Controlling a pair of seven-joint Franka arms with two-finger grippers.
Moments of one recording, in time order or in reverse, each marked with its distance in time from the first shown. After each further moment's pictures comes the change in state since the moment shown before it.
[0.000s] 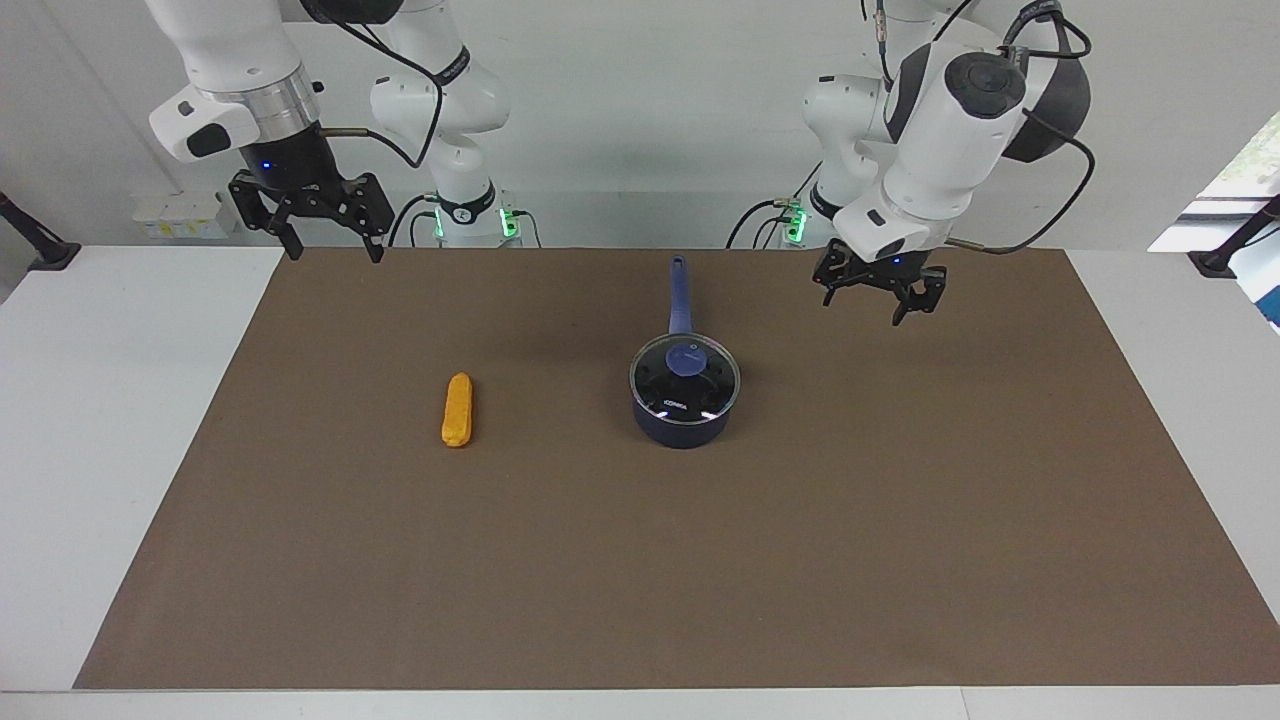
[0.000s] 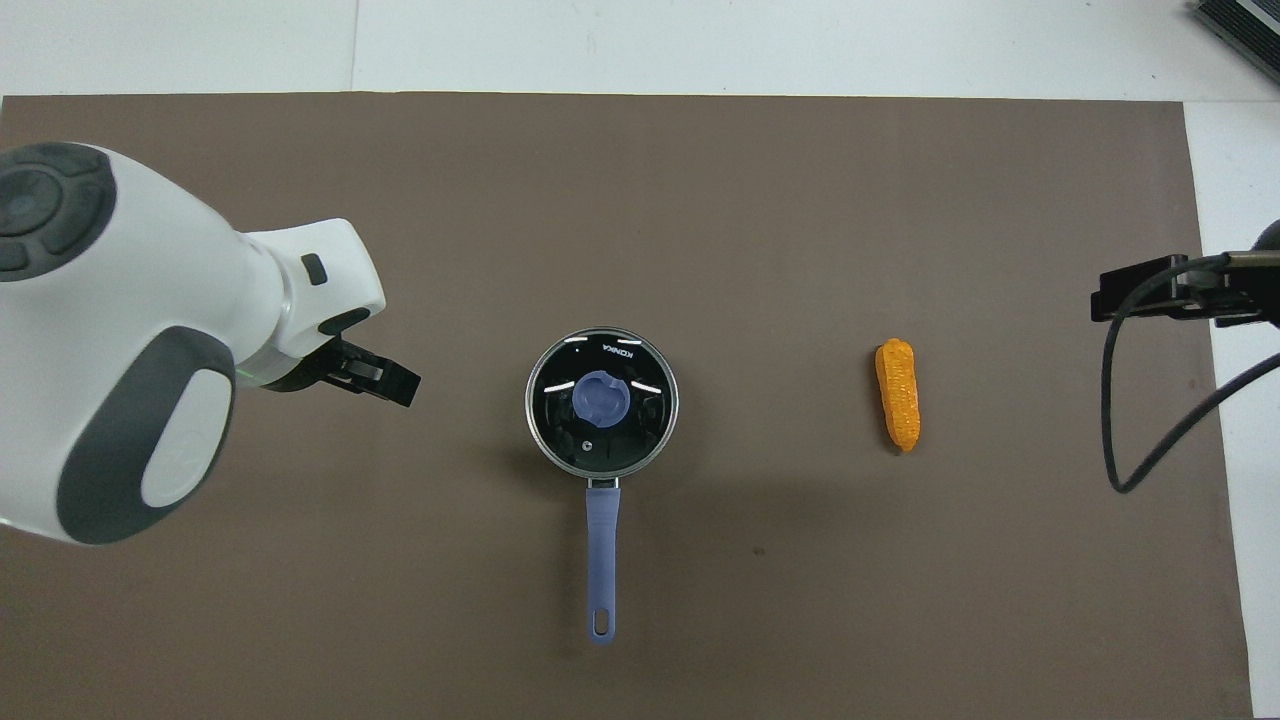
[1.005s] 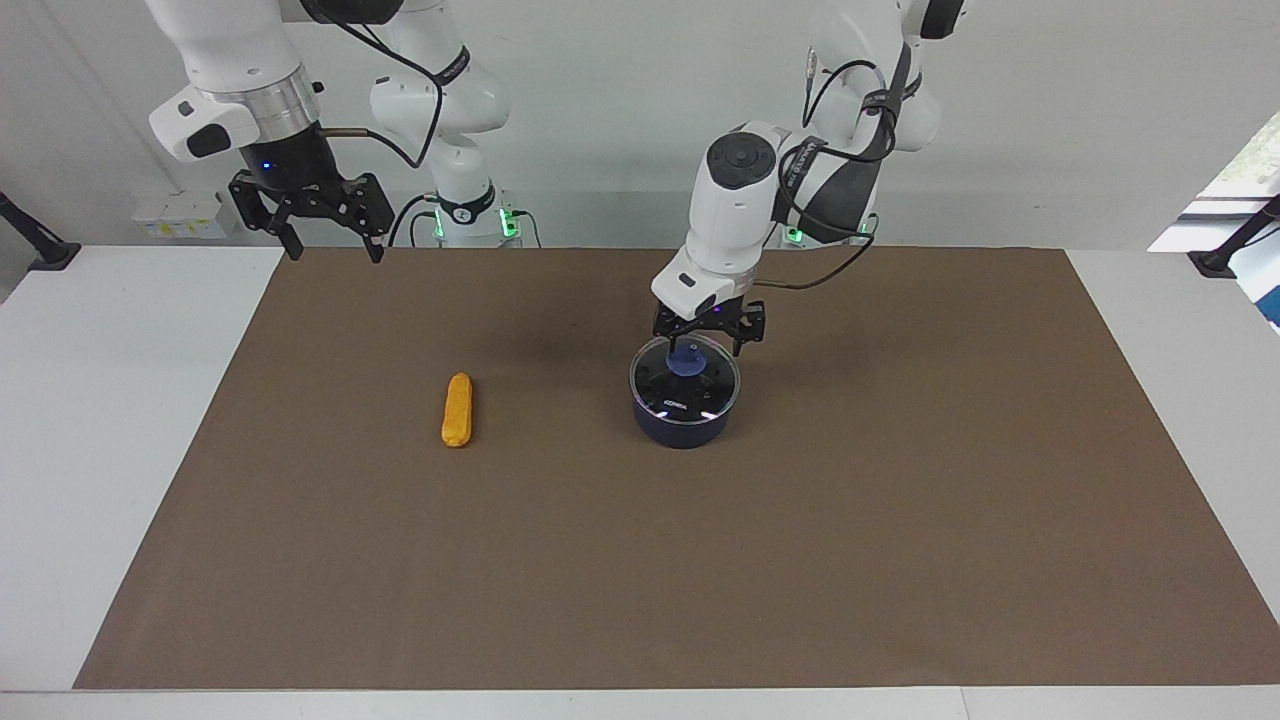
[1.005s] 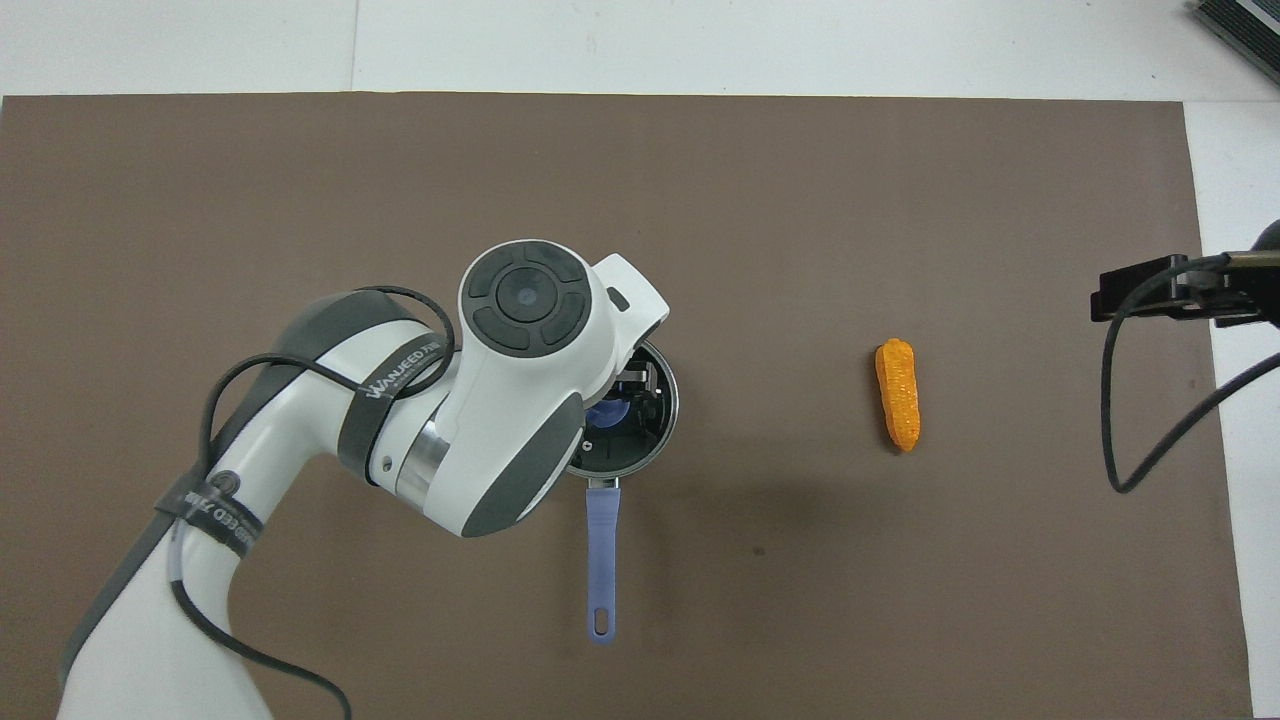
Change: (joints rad) left arm -0.290 0.255 -0.002 0.117 0.000 0.172 -0.580; right arm 0.000 0.000 0.000 -0.001 0.000 0.000 0.000
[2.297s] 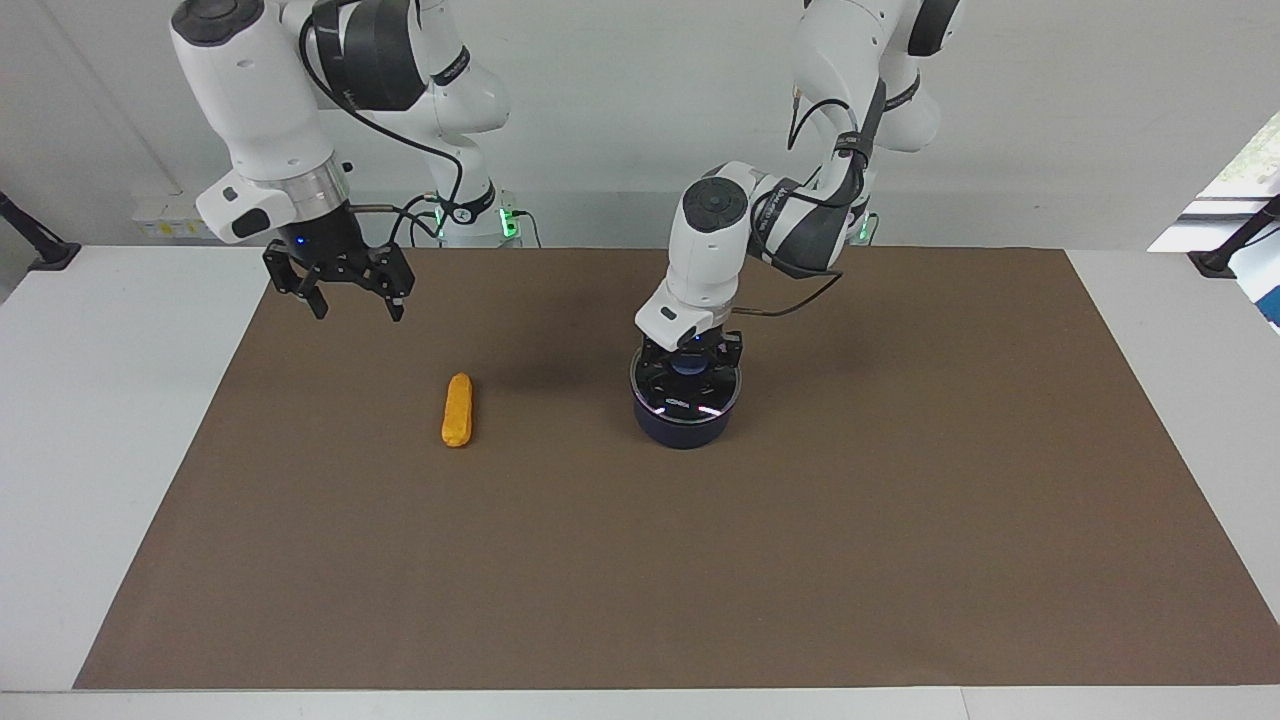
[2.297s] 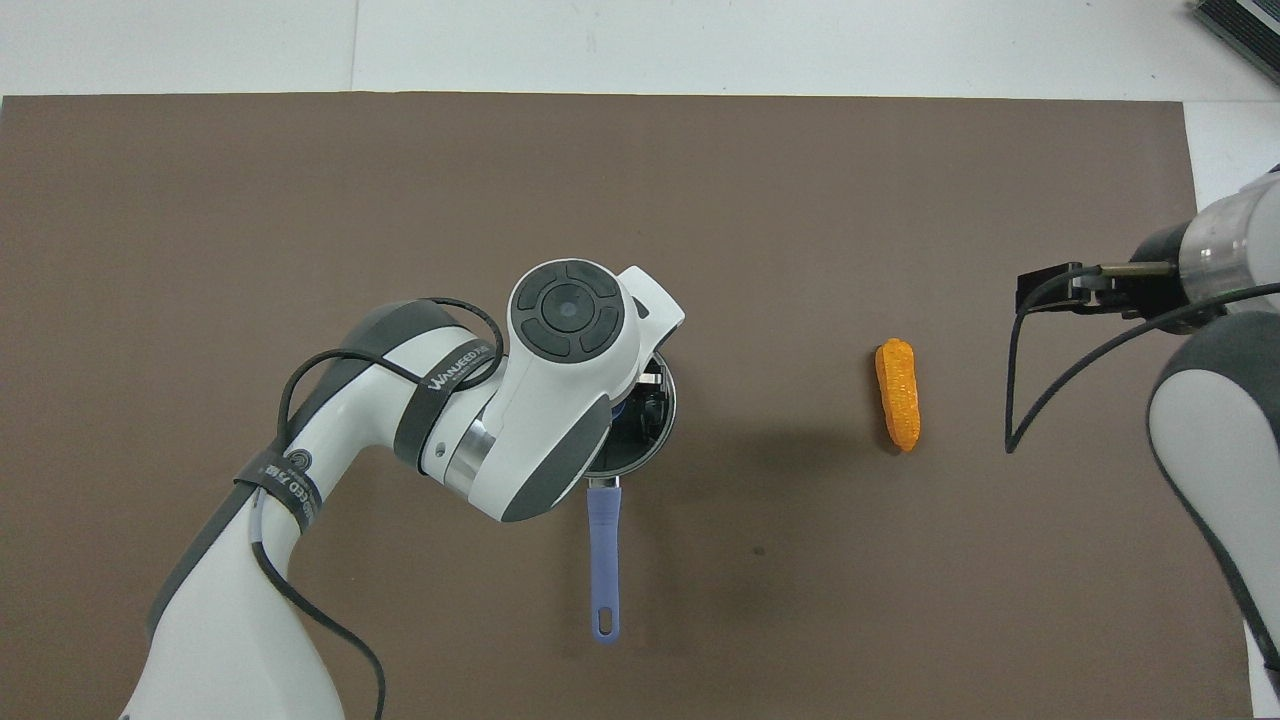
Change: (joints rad) left arm -0.010 0.053 0.004 -0.030 -0.001 0.091 -0.020; right arm 0.004 0.008 0.003 -0.250 0.000 0.286 0.000
